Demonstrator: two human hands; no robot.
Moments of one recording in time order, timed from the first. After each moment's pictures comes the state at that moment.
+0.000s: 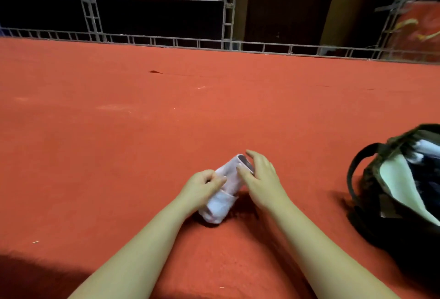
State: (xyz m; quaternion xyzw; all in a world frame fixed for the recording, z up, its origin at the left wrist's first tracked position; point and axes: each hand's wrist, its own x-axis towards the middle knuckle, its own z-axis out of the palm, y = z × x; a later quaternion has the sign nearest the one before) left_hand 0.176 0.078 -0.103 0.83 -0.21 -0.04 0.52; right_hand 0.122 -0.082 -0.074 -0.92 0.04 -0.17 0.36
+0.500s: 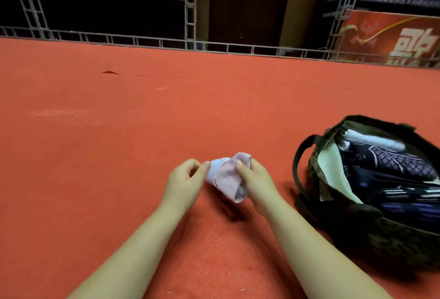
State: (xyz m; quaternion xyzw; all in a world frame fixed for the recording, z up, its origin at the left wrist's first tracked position) left_hand 0.143 -0.002 -0.081 0.77 -0.22 0.08 0.59; right_hand 0.082 -0.156 -0.064 -0.74 0.14 -0.16 0.63
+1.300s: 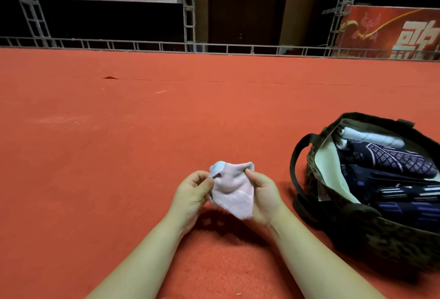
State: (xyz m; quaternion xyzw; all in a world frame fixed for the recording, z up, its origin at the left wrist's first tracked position) left_hand 0.119 -0.025 -0.093 0.54 -0.17 -0.17 0.80; right_hand 0.059 -0.167 -0.075 -0.40 0.04 0.01 0.92
